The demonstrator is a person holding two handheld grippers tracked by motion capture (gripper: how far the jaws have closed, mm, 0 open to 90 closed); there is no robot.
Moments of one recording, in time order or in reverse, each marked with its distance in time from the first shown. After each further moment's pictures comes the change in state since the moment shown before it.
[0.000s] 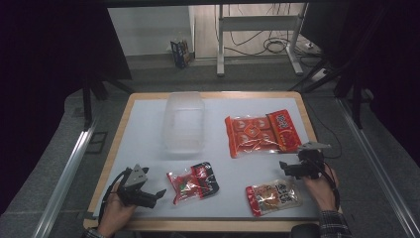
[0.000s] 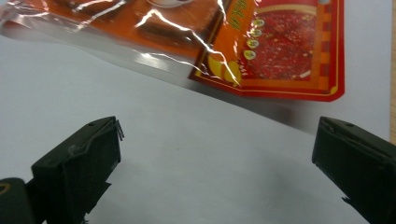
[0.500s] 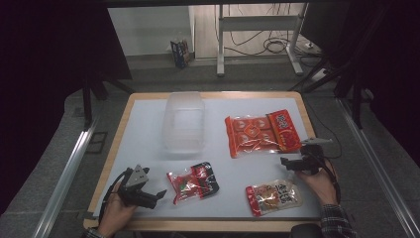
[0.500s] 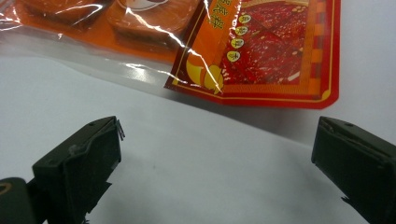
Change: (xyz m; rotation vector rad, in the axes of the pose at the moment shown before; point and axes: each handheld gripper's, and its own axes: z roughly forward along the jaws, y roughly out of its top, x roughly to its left) left arm -0.001 0.000 0.002 0.015 -0.002 0.016; right arm -0.019 0.006 0.015 0.020 0.042 0.071
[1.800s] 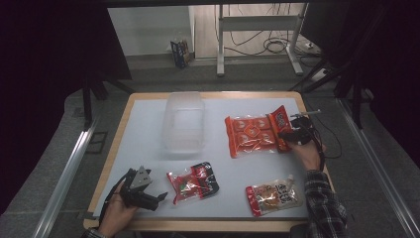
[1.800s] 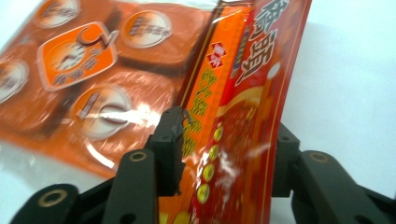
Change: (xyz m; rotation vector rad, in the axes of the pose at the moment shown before) left arm -0.005 0.000 0.005 0.044 0.008 0.036; right arm -0.020 0.077 0.043 0.061 0.019 0.050
